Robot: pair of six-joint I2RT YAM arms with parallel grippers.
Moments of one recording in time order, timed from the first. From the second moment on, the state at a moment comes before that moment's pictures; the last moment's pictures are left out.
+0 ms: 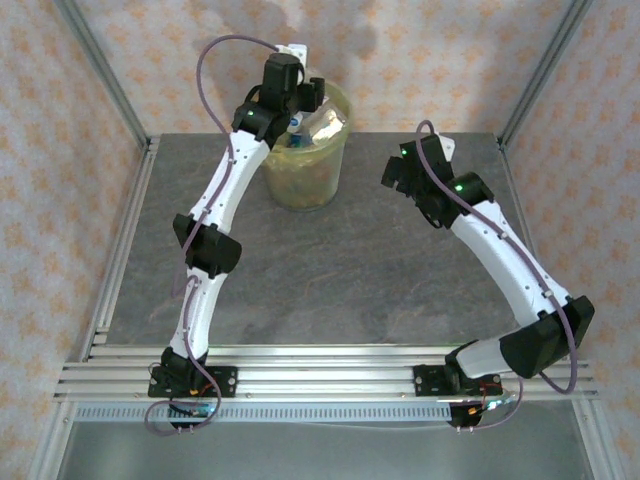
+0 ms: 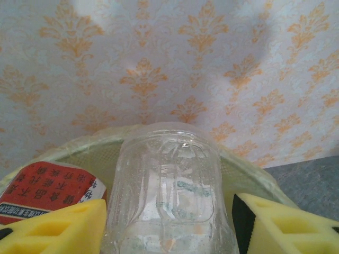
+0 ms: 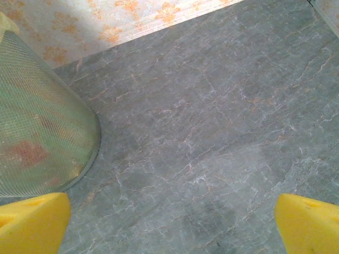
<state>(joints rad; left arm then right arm) -0.36 2.35 2.71 -0.69 -0.18 -0.16 0.46 1.40 1.51 -0.90 0.40 0.63</state>
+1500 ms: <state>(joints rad) -0.32 2.13 2.70 -0.82 -0.28 -0.32 0.46 1.42 1.51 -0.90 0.37 0.64</state>
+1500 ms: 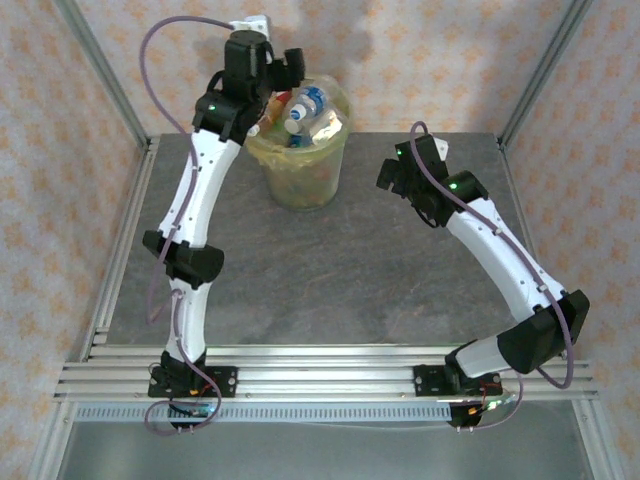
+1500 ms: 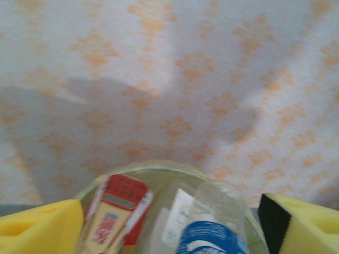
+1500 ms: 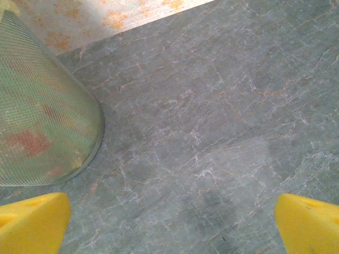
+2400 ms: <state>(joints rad) -0.19 1.93 2.16 -1.01 -0.38 -0.54 0.47 1.42 1.51 -0.89 0.37 0.64</state>
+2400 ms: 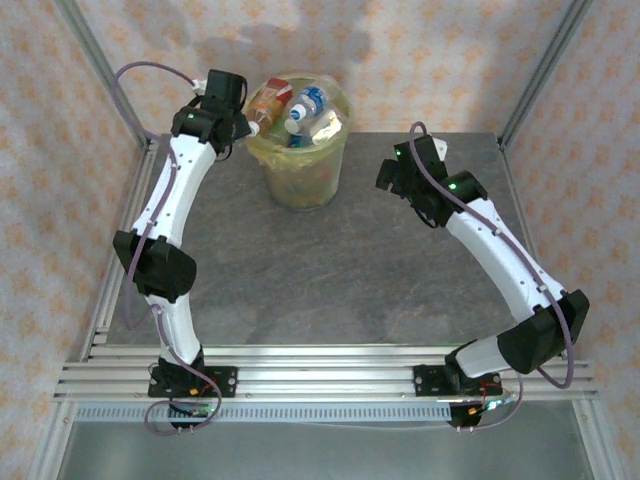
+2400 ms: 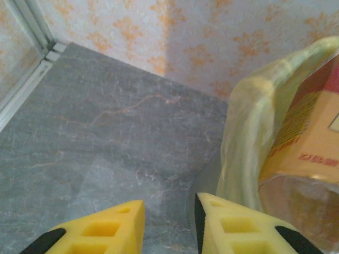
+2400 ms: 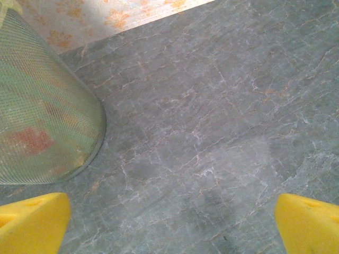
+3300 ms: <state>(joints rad) -0.19 1.88 2.10 -0.99 -0.26 -0.57 0.47 1.42 1.51 -0.90 0.37 0.64</state>
